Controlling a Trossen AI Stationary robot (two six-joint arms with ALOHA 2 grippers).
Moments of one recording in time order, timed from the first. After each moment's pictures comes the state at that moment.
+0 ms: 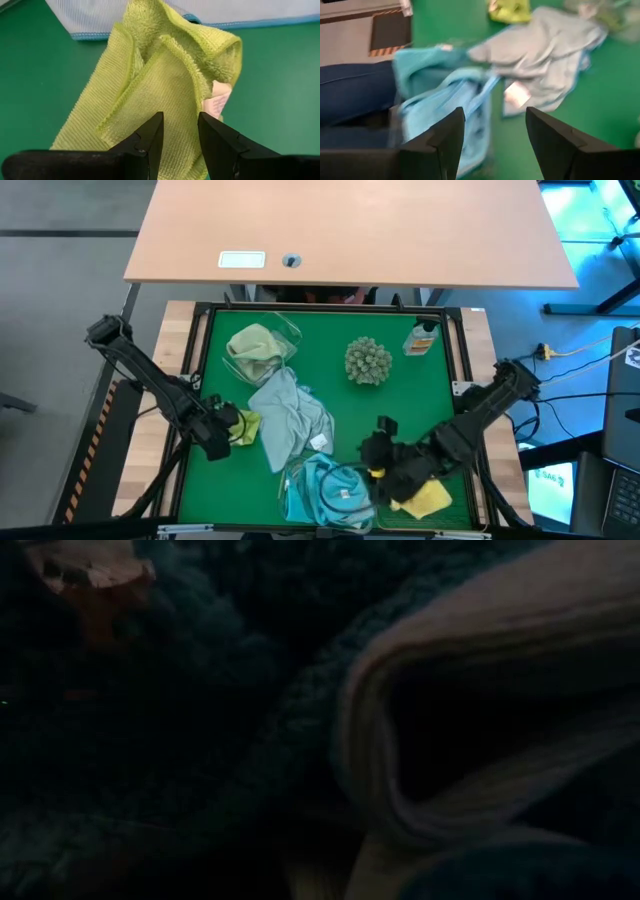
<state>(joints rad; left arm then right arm) -0.71 1.11 0.61 -0.84 -0.23 -1.05 0.66 1.73 1.77 -1.01 0.44 0.71</state>
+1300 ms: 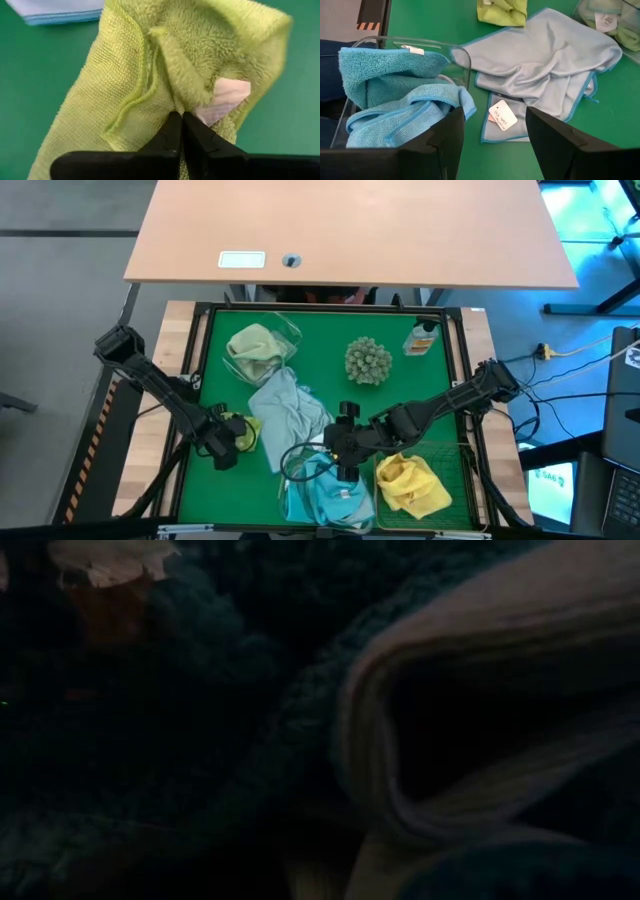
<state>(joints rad) -0.71 1.36 0.66 -0.78 -0.17 -1.04 0.45 1.85 1.77 -0.86 0.27 0.38</state>
